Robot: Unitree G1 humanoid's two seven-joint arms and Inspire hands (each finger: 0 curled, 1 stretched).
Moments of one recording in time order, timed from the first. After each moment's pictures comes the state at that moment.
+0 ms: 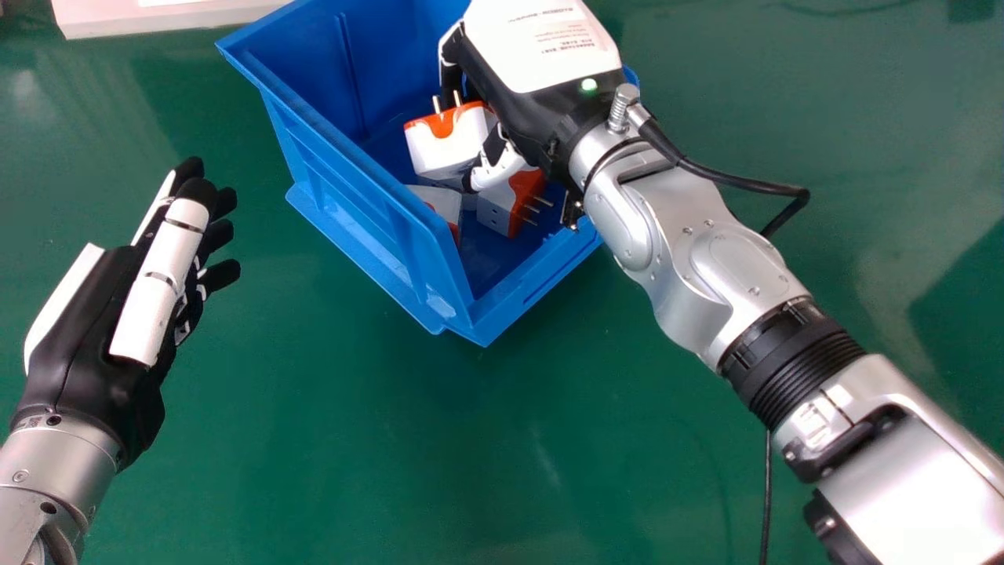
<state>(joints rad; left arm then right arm) 0.24 0.35 0.35 -0.62 -0.24 0.54 -0.26 -0.95 -0.11 0.51 0.74 -0.92 0.04 -0.09</state>
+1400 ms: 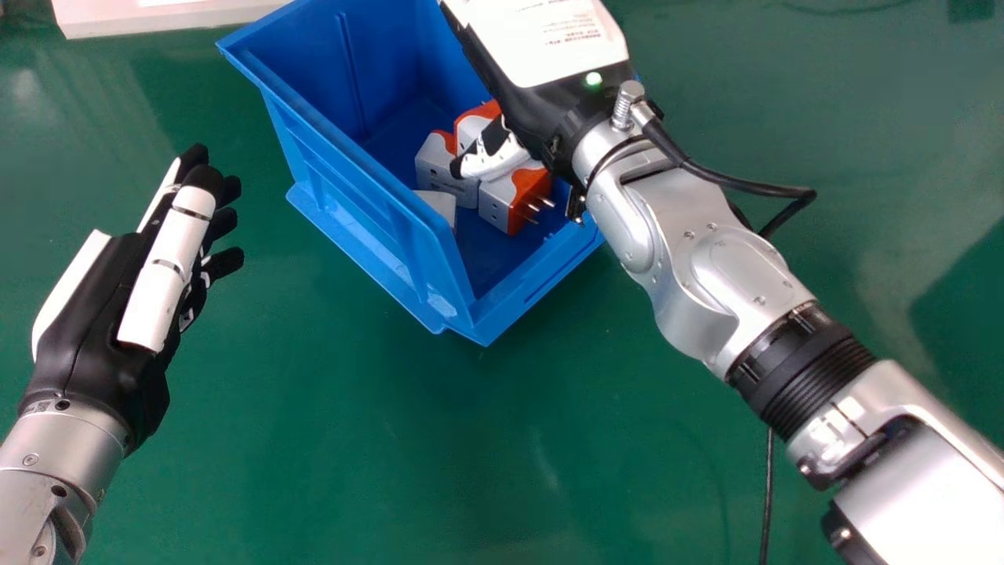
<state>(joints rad) 0.19 0.36 0.33 -0.59 -0.21 0.54 -0.25 -0.89 -0.16 0.58 0.56 -0.92 0.16 -0.09</state>
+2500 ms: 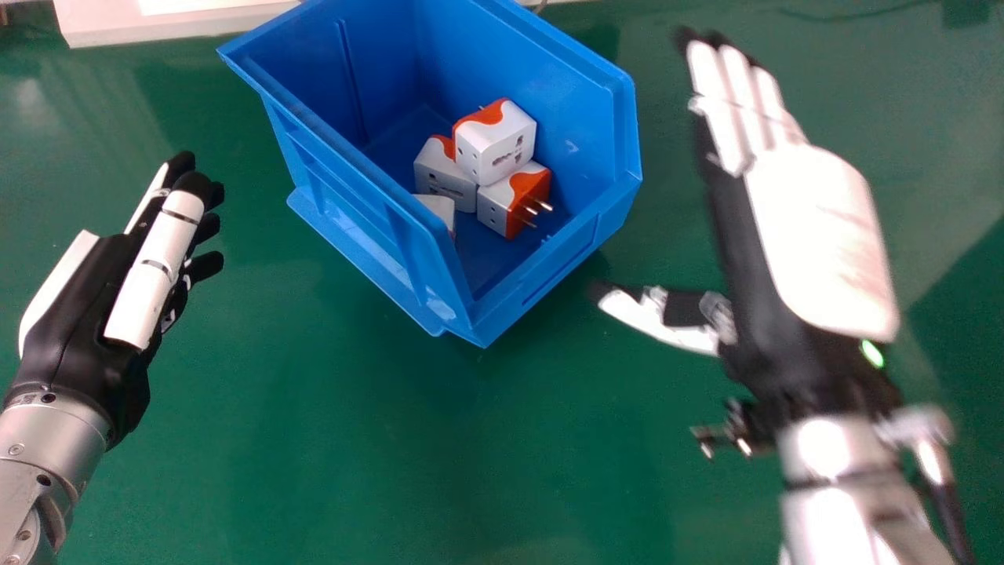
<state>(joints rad) 0.18 0.40 0.34 -0.48 -0.18 0.47 -0.28 0.29 -0.18 0.32 -0.62 -0.90 0.25 -0.17</state>
